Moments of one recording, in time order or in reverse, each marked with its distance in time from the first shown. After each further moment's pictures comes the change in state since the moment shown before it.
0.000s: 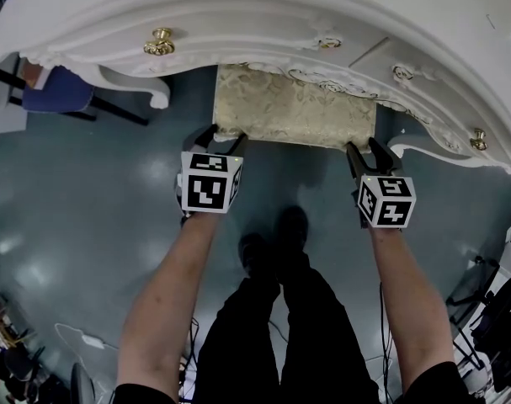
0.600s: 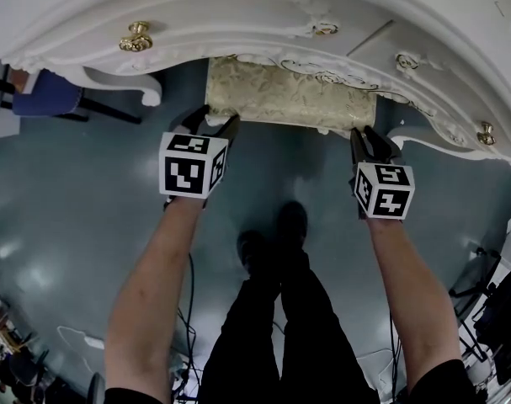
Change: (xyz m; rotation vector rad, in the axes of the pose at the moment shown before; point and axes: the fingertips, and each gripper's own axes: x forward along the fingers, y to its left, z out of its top) left arm 0.013 0.012 0.026 0.038 -0.046 -0.065; right arm 0.011 -0.007 0.005 -0.003 0.009 -0.070
